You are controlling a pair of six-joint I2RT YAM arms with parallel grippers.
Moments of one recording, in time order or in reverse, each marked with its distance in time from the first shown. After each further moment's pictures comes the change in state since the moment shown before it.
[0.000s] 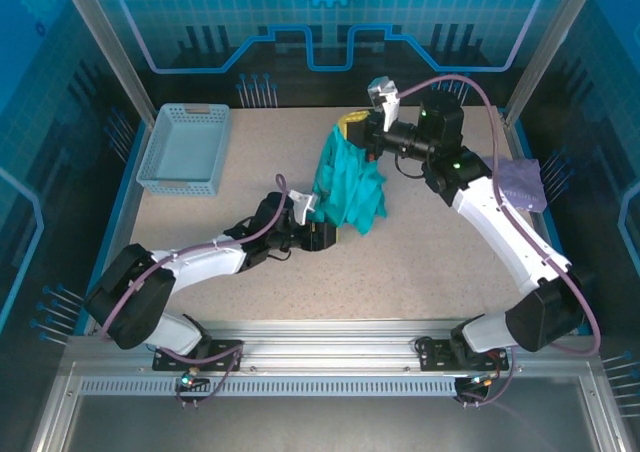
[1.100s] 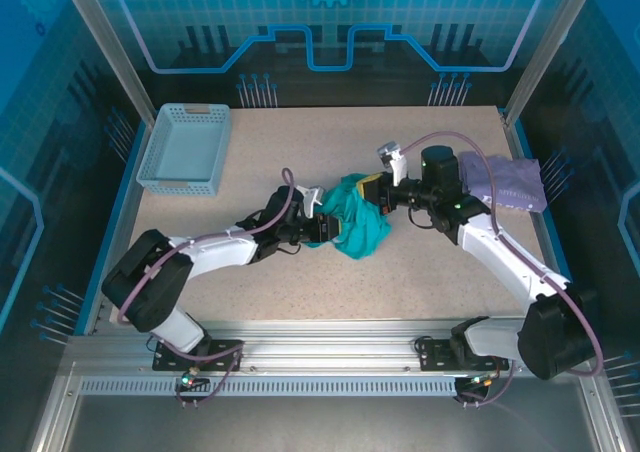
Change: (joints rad) left arm -0.003 0.135 0.093 0.036 0.017 -0.128; right arm -0.068 -0.149 -0.460 -0.024 -0.009 -0.010
